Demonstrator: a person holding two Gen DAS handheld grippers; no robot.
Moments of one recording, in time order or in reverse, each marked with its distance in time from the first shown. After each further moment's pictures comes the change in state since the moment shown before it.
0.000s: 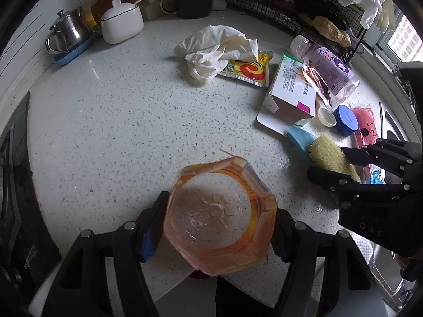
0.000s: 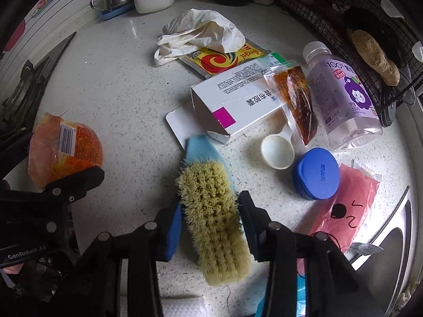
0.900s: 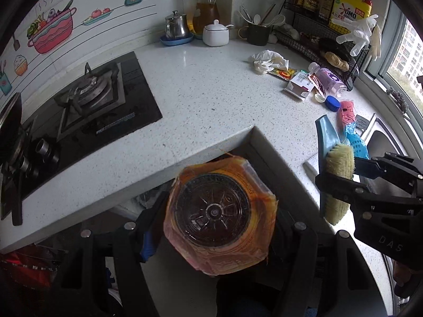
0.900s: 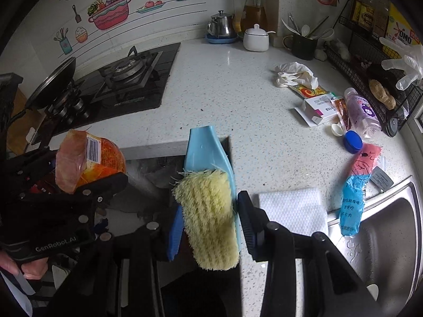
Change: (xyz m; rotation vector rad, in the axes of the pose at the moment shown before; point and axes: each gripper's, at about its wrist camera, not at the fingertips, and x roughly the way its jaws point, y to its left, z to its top) left arm -0.161 0.008 -0.203 -0.244 -0.161 0.185; right arm -0.138 0.117 -0.153 -0.190 -0.205 0.186
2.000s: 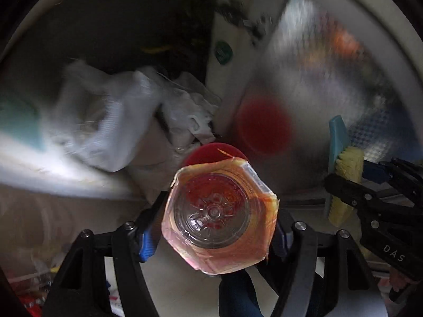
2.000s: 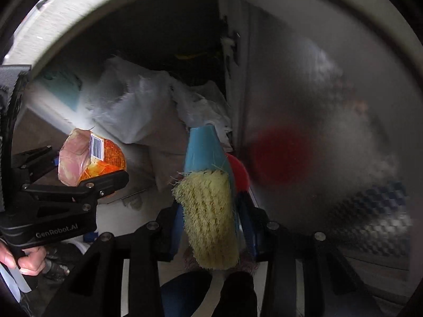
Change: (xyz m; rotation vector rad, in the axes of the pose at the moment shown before) left arm 0.264 0.057 -0.135 0.201 0.276 -0.203; right arm 0.230 0.027 -0.144 0.291 0.171 -0.144
